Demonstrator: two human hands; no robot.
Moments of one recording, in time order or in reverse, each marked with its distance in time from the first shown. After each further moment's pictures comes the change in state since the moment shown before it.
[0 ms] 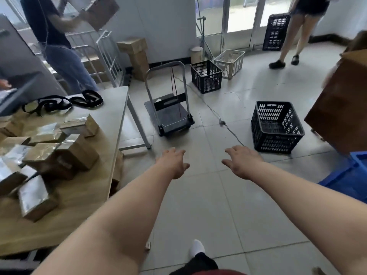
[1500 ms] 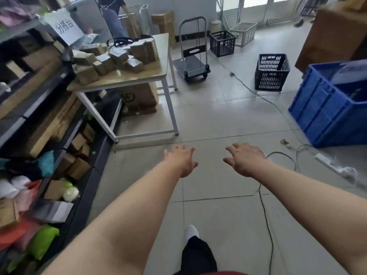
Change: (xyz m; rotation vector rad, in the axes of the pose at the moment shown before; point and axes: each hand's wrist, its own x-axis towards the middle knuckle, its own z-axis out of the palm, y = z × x) left_hand -0.912 0.040 0.363 0.004 -0.024 -0.052; right_hand -0.886 -0.157 0.325 -0.085 0.002 -0.130
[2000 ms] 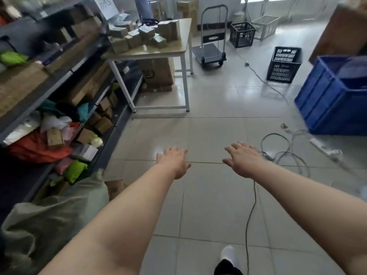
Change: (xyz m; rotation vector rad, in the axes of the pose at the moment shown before) left_hand -0.304 0.044 0.124 -0.075 0.014 -0.170; right_hand -0.284 -0.034 0.078 -0.060 0.003 -0.147
